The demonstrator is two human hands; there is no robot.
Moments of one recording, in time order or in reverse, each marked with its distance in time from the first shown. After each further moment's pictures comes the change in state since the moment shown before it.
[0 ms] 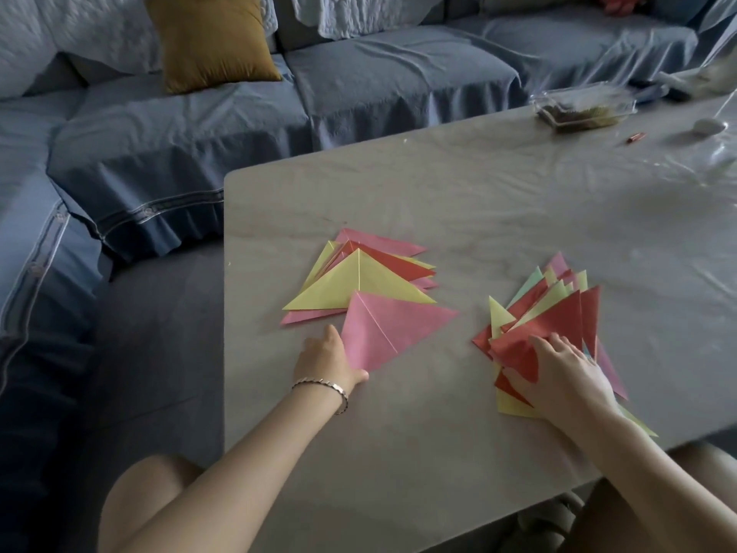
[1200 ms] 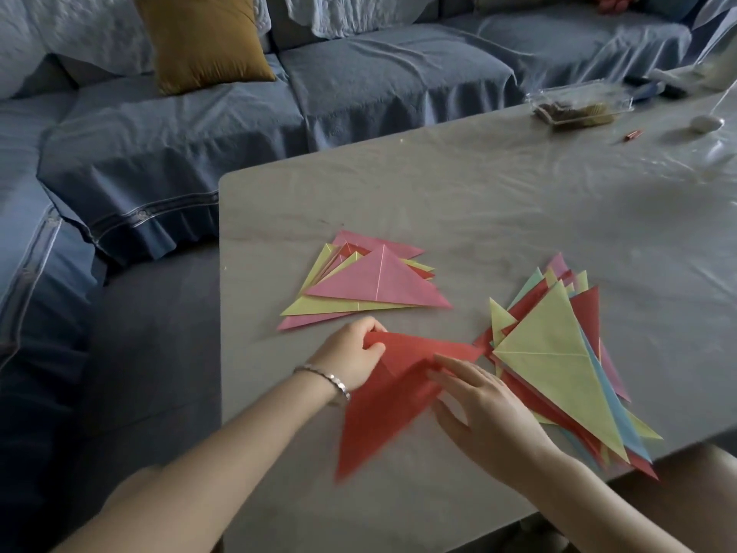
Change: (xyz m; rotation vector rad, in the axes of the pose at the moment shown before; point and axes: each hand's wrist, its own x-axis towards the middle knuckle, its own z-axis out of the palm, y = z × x) left_hand -0.005 0.019 -0.022 -0.305 -0.051 0.391; right_hand -0.043 -0.076 -0.007 0.328 0.044 -0.417
